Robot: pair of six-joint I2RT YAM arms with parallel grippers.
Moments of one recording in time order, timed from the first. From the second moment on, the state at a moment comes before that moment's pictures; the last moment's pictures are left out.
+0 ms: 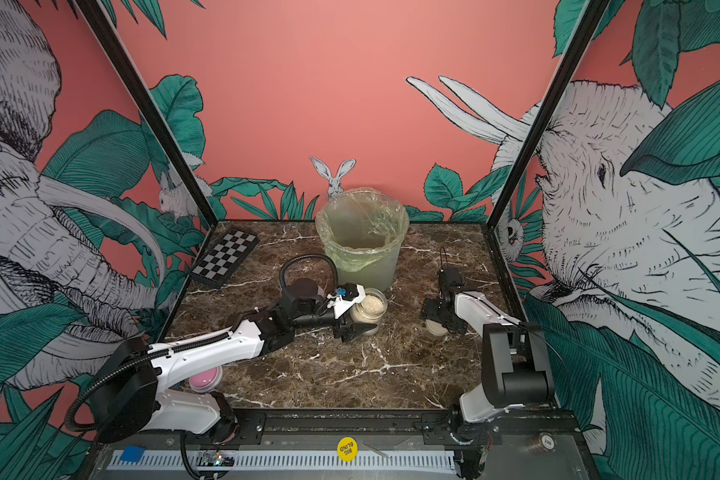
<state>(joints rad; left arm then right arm) -0.91 1.36 0.82 0.26 0.44 0.19 0.07 1.50 0.84 -0.63 0.04 0.40</state>
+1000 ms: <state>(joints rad) -0.91 1.34 1.13 -0.04 0.31 0.28 0.13 0.94 1.13 -0.83 -0.46 0.48</state>
